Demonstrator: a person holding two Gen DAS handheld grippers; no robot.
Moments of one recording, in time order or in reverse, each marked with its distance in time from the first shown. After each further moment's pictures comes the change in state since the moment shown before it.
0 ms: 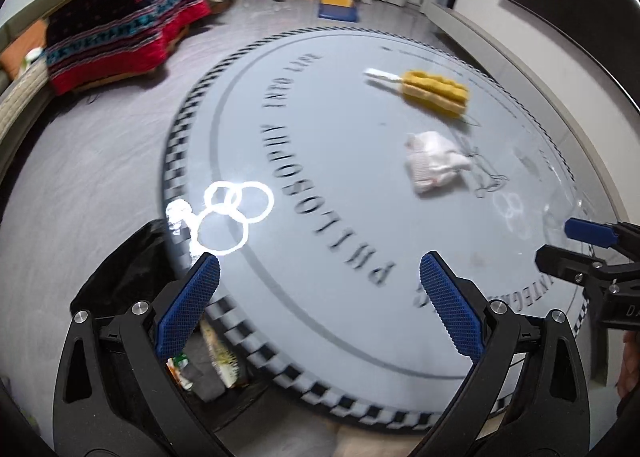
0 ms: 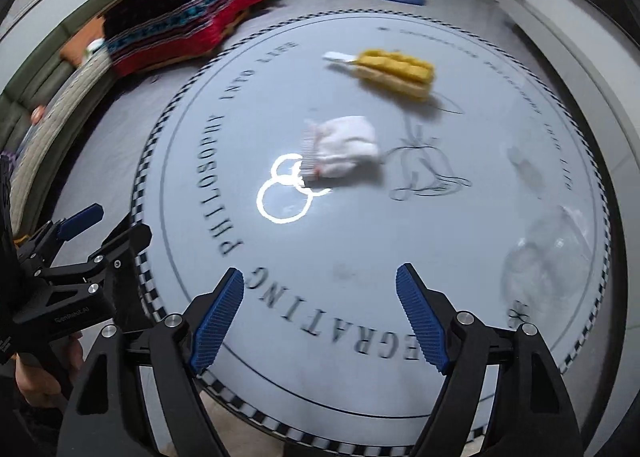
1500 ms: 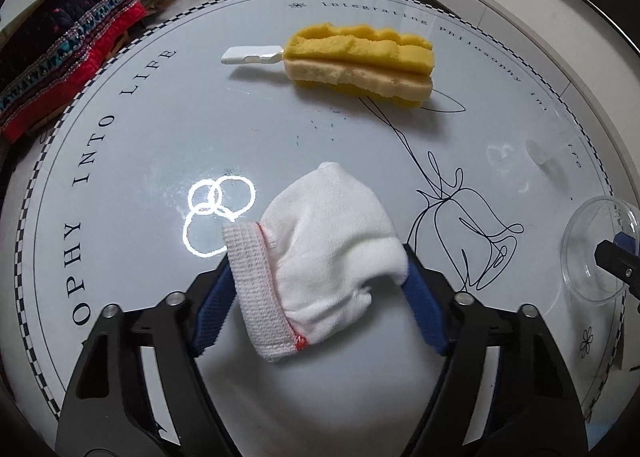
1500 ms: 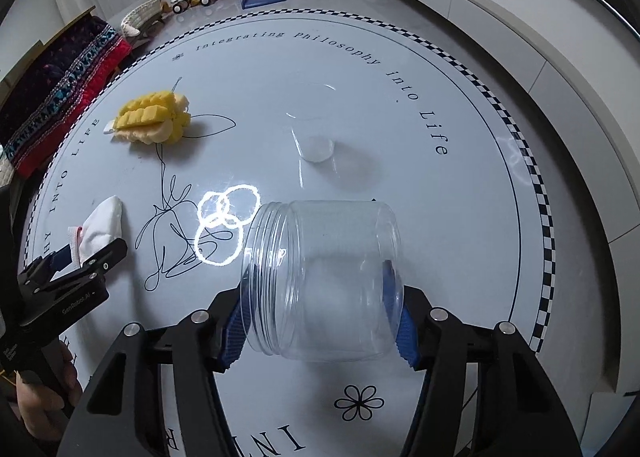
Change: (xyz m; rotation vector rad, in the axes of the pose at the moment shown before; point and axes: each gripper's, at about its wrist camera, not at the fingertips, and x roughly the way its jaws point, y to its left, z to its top) left arm 0.154 -0.114 0.082 0.138 0.109 -0.009; right arm 0.058 -0.161 0.032 0.299 -0.023 -0.169
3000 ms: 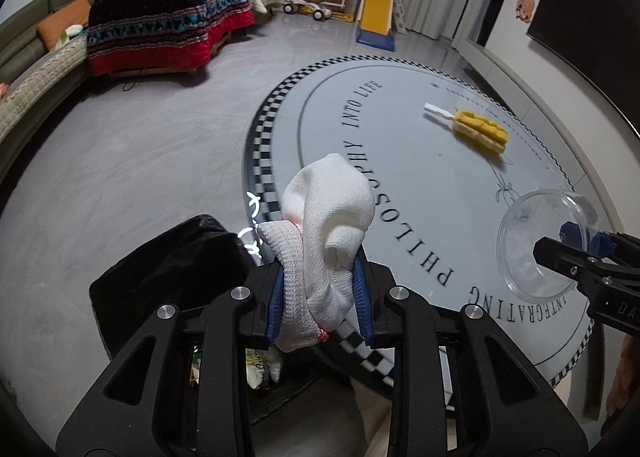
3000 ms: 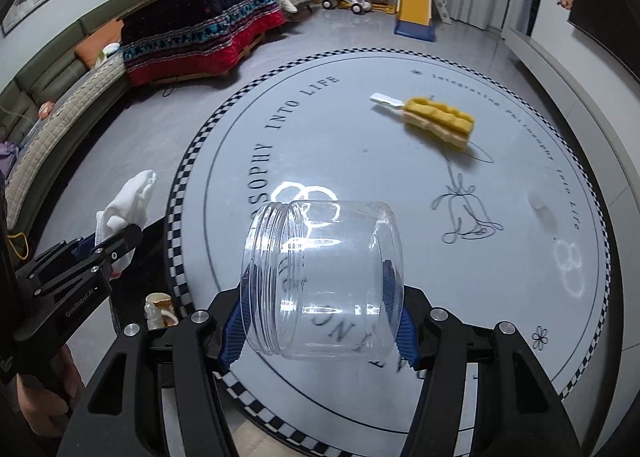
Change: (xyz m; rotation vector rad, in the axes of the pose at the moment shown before) left arm -0.186 0.186 -0.161 -0.297 -0.200 0.080; right arm -0.101 0.247 -0.109 -0.449 -0.088 0.234
